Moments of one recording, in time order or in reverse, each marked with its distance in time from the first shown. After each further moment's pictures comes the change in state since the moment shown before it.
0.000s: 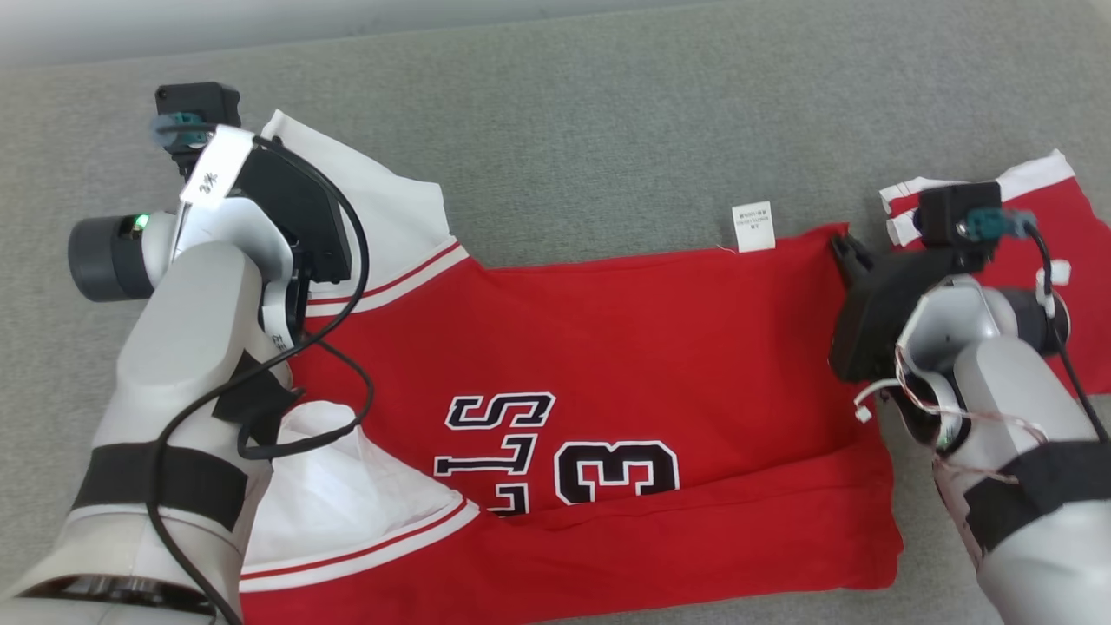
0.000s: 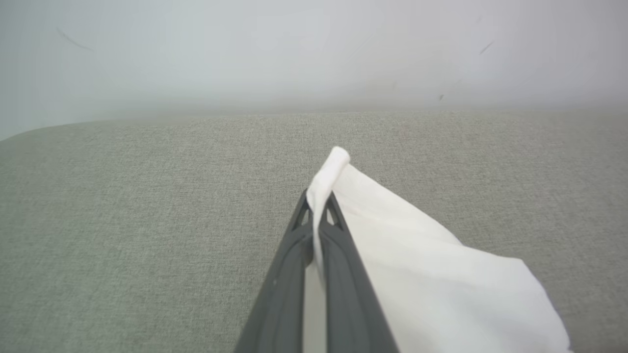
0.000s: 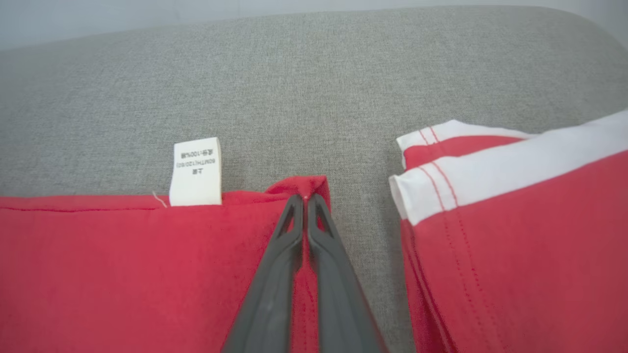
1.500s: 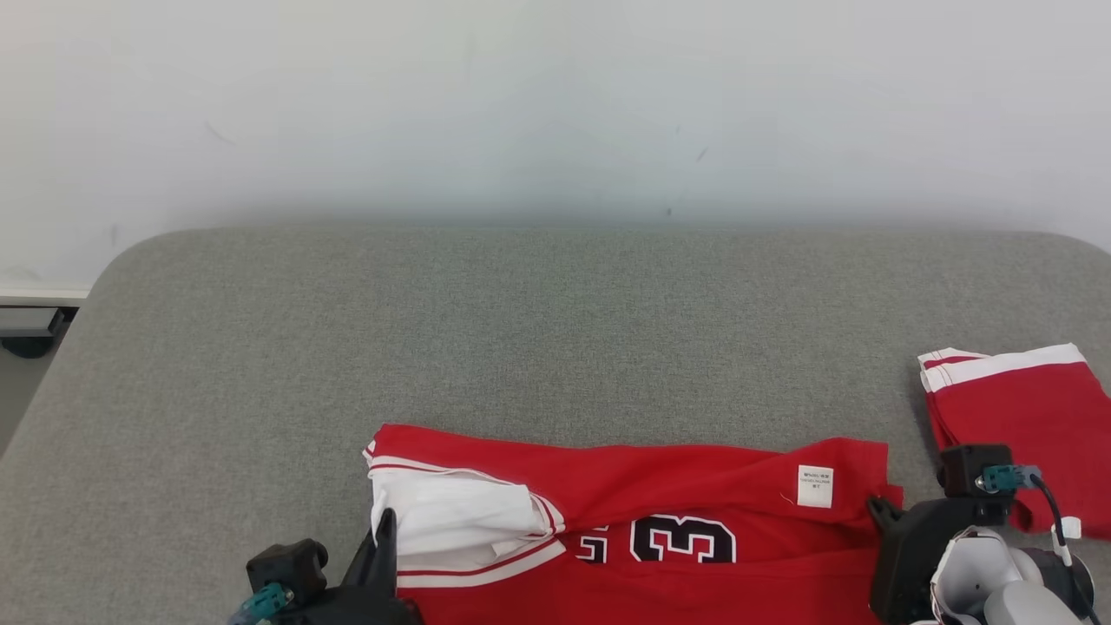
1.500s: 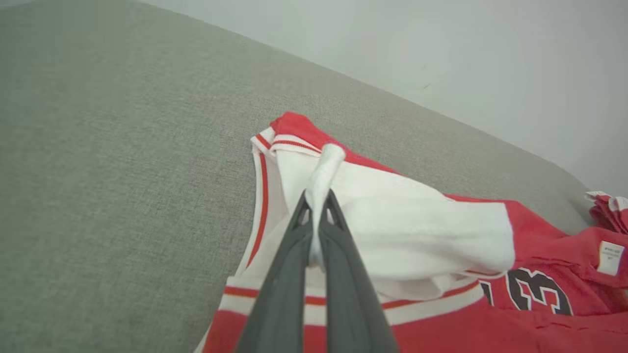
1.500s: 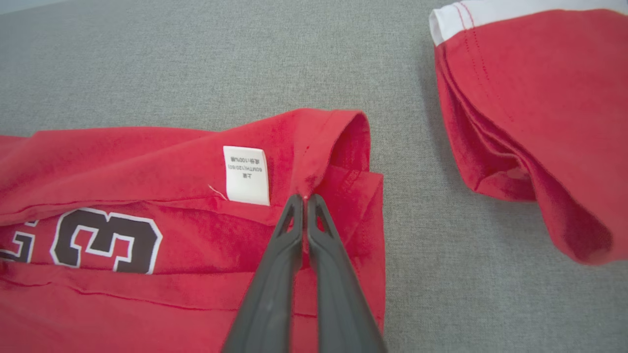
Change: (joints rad) left arm 0.858 0.004 -0.156 -0.484 -0.331 -0.069 -0.333; right arm 0.491 -0.050 -0.054 -0.141 0.060 -0.031 0.016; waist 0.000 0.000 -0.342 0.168
